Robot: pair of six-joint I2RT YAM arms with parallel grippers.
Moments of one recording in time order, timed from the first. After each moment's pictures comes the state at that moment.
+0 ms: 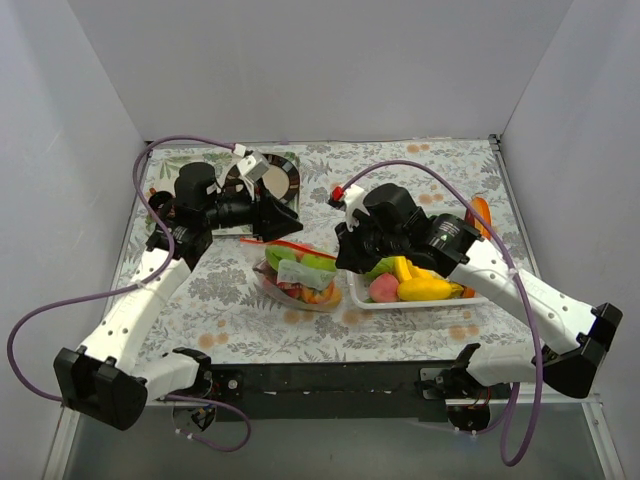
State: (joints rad) left arm -0.34 1.15 1.10 -0.24 0.91 -0.12; right arm 0.92 1.27 1.35 -0.78 -0.18 0.16
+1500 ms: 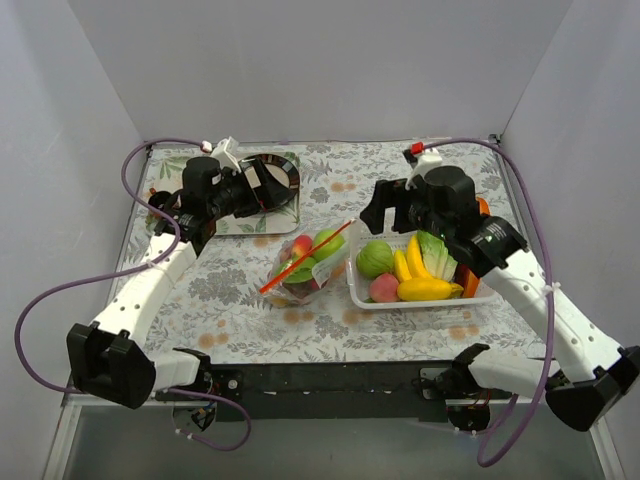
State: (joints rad) left arm -0.29 1.26 1.13 -0.26 0.36 -0.61; right arm 0.64 1.16 1.31 -0.60 0.00 0.33
